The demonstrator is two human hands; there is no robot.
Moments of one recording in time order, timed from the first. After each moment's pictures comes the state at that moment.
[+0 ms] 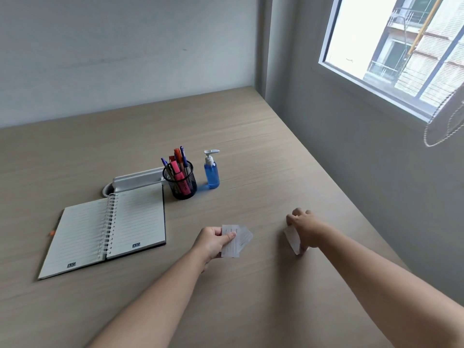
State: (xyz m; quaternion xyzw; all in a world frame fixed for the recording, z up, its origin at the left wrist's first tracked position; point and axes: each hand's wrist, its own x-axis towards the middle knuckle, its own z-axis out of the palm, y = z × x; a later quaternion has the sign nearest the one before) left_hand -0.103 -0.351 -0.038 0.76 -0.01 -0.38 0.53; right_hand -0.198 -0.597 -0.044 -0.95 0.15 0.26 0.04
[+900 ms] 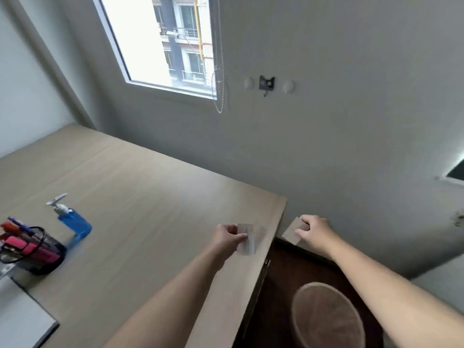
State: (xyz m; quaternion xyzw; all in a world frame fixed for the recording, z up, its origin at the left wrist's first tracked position) left_hand -0.298 -0.437 -0.012 0.67 -0.38 -0.53 0.34; right_hand -0.530 -0.502 -0.019 -0.66 0.67 -0.12 0.32
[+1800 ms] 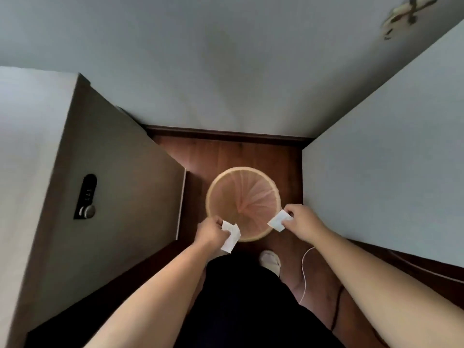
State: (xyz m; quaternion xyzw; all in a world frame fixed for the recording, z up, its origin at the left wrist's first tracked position) left_hand -0.573 -0.414 -0.304 0.71 -0.46 -0.53 -0.07; right_hand -0.809 -0.393 -0.296 -0.49 0.75 0.02 0.46
